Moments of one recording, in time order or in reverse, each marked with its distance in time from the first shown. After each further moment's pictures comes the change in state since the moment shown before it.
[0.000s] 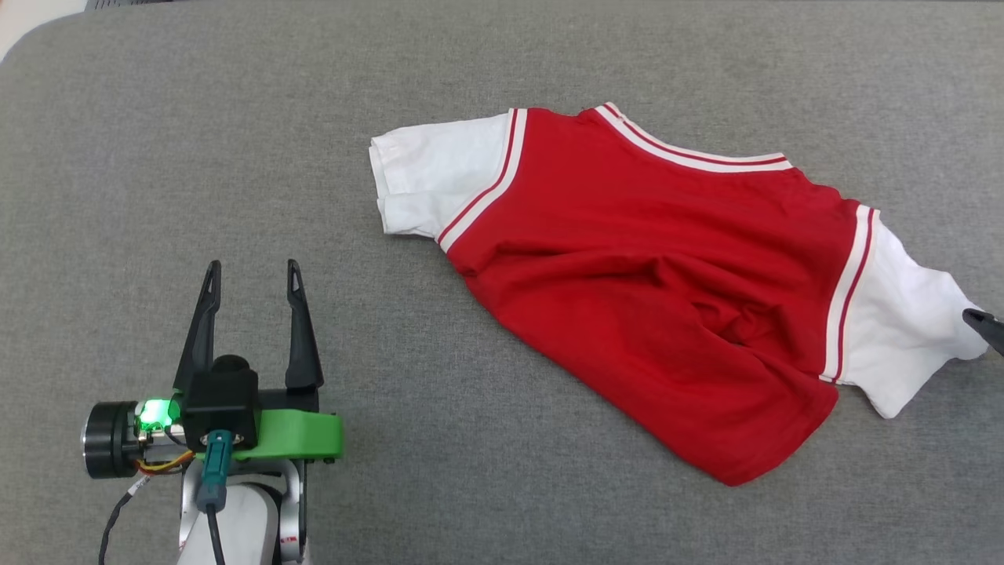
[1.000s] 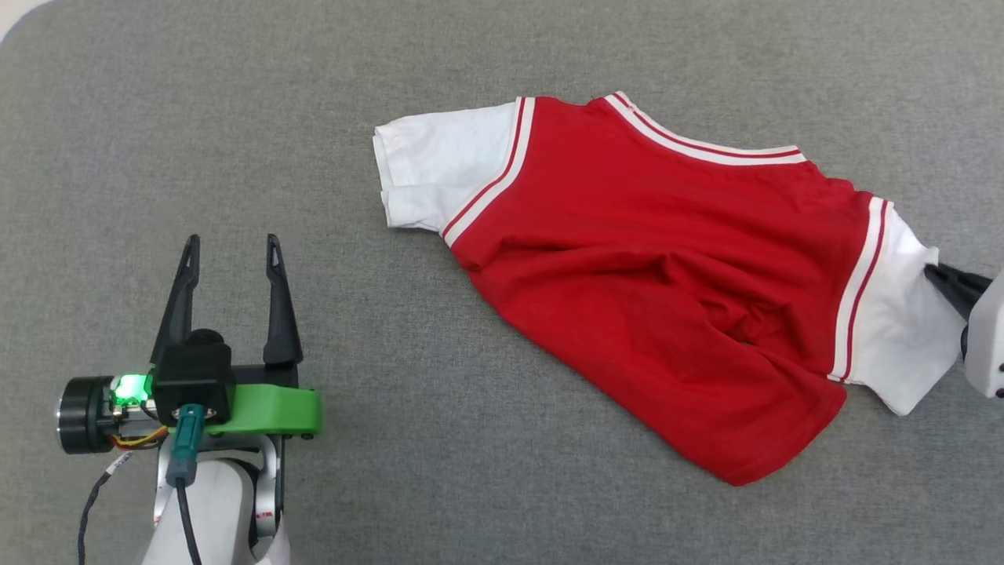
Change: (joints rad) left arm -0.054 0.014 0.030 0.023 -0.015 -0.040 0.000; right arm -0.065 0.039 0.153 0.072 -0.012 -0.001 -0.288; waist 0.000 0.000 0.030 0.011
